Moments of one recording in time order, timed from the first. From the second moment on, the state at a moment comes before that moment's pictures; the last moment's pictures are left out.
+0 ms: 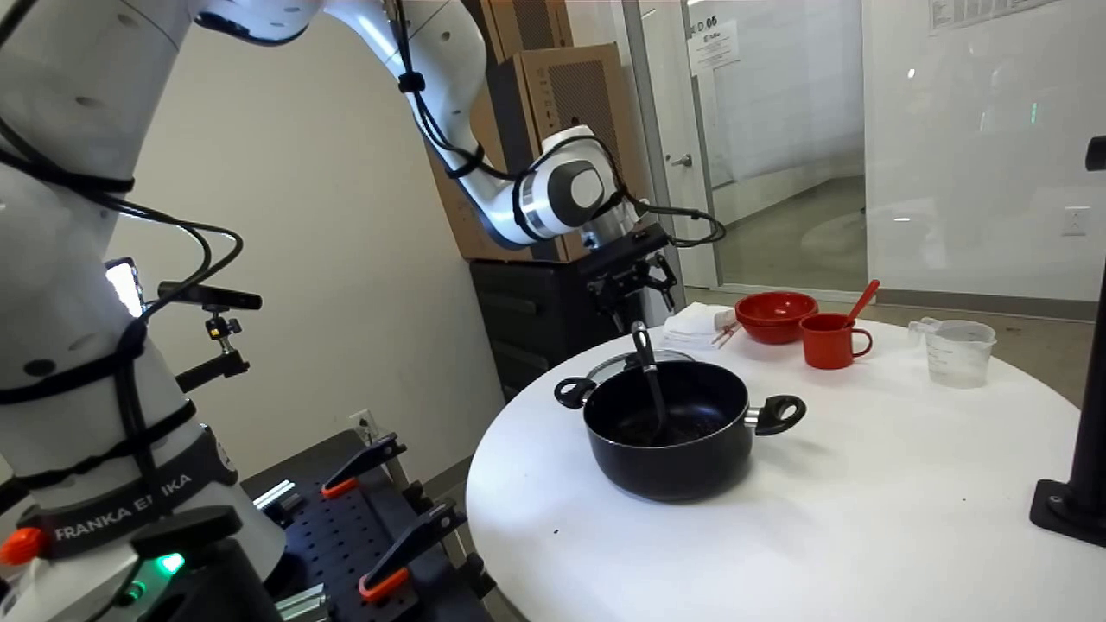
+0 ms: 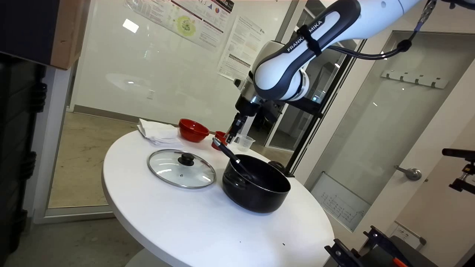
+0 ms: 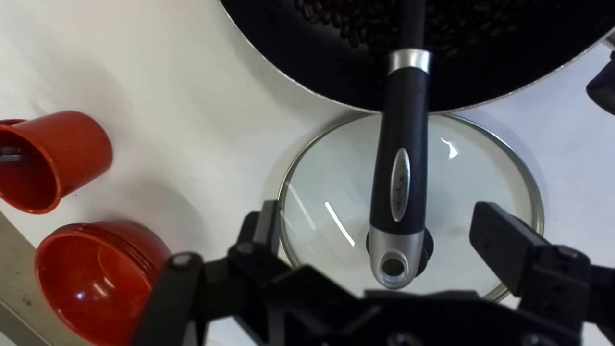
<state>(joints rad) 0.08 0.67 -0.03 -1.93 -0.26 2.82 -0.58</state>
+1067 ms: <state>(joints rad) 0.02 0.74 0.05 -1.87 -0.30 2.76 -0.52</state>
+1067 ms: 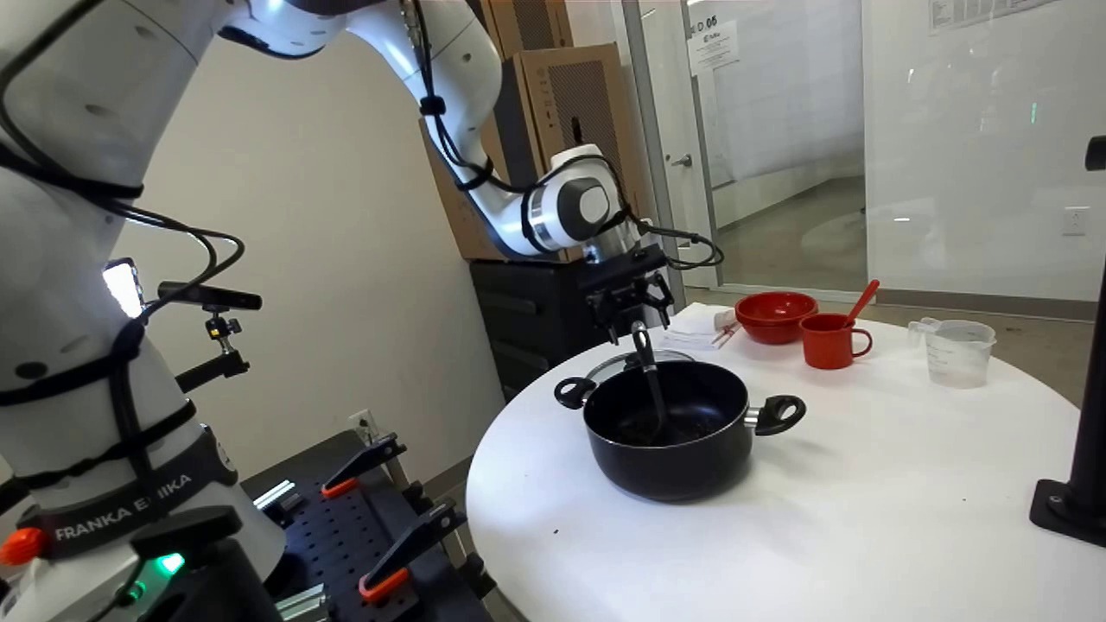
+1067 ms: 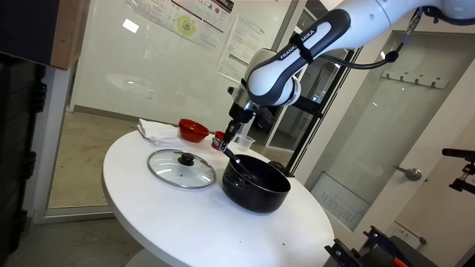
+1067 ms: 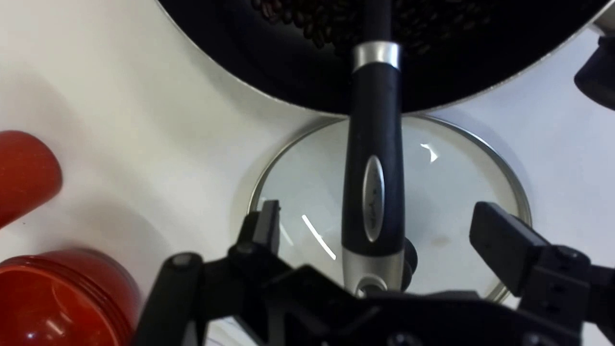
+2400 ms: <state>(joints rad) -0.10 0.77 0.17 -1.80 -0.29 2.72 -0.67</state>
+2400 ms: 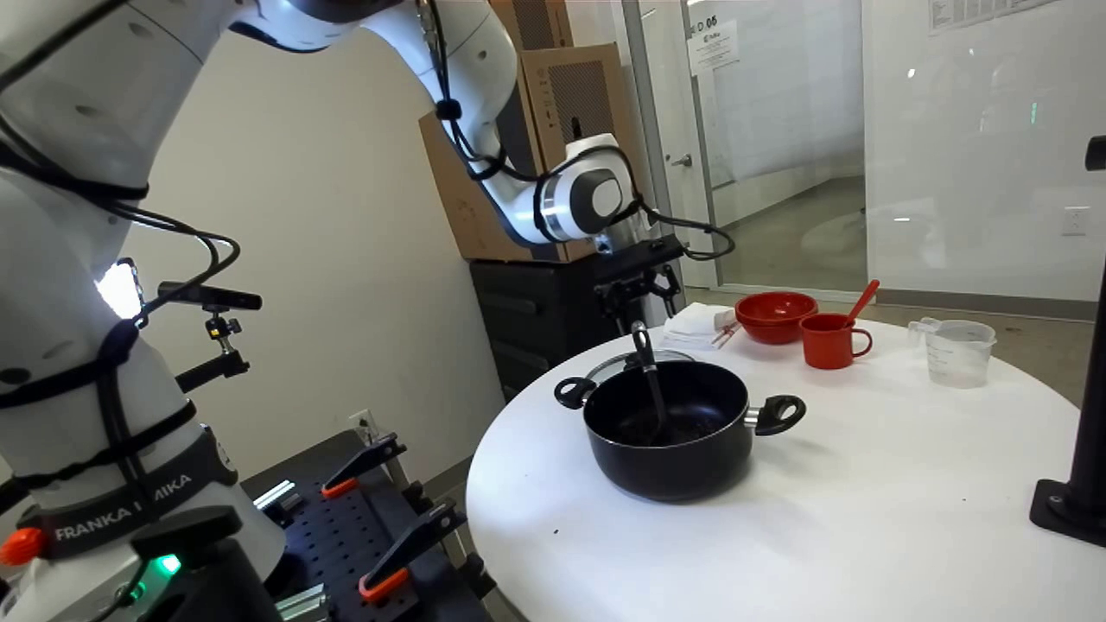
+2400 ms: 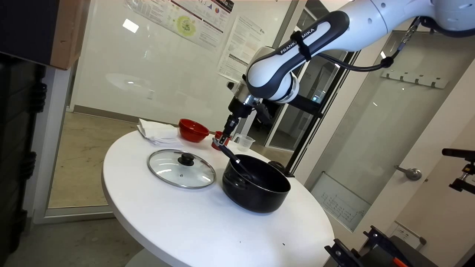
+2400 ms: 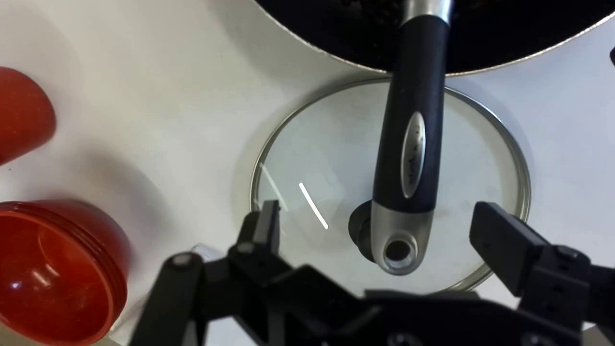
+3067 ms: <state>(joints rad) -0.10 0.80 0.17 -1.79 -0.29 2.72 -0.68</state>
